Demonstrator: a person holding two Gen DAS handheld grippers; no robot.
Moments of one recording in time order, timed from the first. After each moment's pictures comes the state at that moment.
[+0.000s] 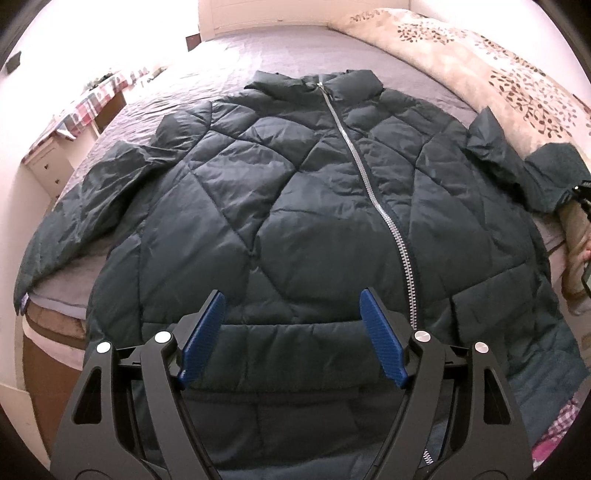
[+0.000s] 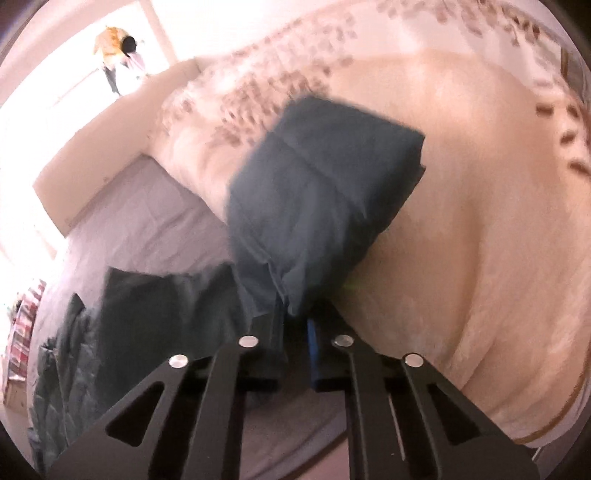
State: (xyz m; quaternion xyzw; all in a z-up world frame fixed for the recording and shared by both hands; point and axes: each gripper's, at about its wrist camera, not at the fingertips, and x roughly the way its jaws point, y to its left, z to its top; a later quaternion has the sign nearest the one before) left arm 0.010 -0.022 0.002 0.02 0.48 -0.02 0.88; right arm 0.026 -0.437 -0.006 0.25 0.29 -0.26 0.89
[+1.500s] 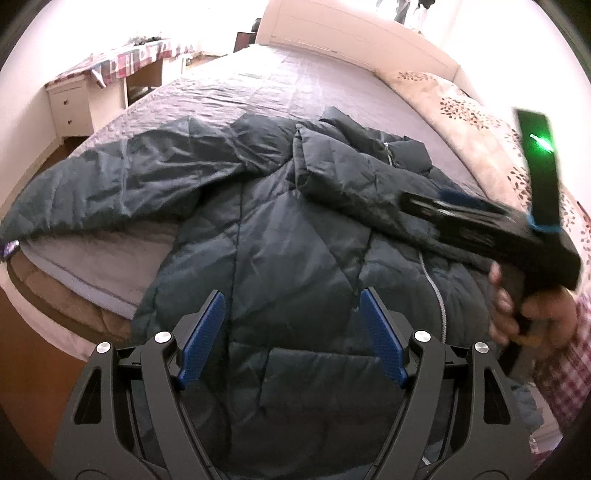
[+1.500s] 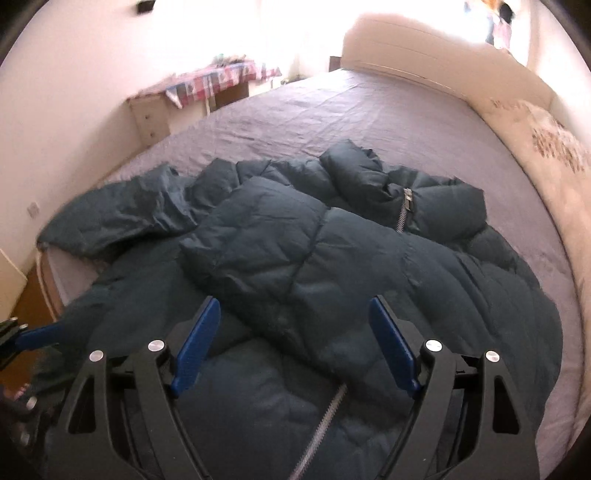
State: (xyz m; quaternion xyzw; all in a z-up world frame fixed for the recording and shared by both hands) left arm 0.016 0.090 0.007 -0.13 0.43 0.00 0.89; right arm 0.120 0.009 -0.004 -0.10 0.41 0.21 0.88
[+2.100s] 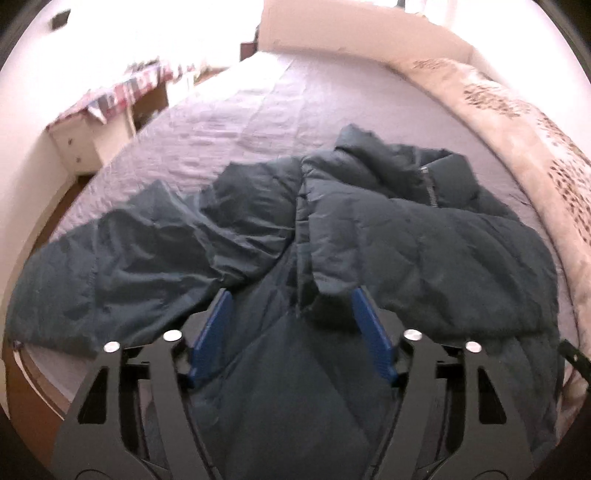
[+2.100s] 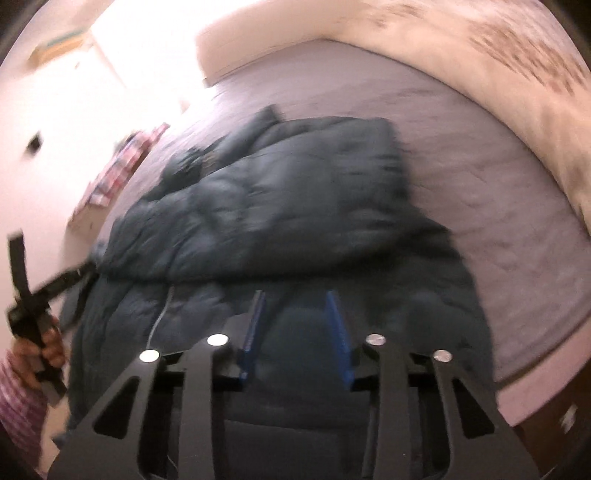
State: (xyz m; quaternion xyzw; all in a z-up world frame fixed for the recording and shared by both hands) left arm 0.143 0.075 0.007 -0.07 0.44 0.05 0.89; right arm 0.053 -0.234 -0.024 0.18 0.44 0.05 0.88
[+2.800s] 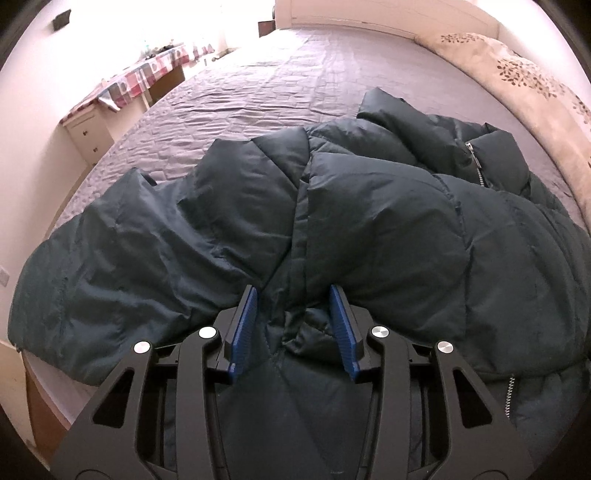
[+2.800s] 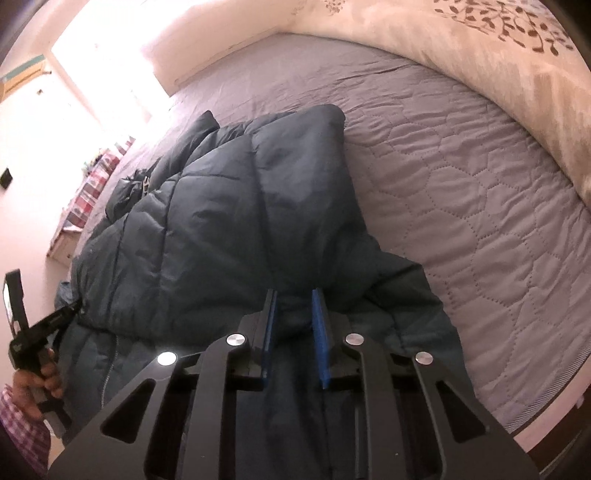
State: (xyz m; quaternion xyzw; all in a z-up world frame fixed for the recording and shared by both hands) left arm 0.185 0.054 -0.029 -0.03 0.48 0.11 0.87; right arm 0.107 -0.262 -0.055 0.18 0.46 0.00 0.87
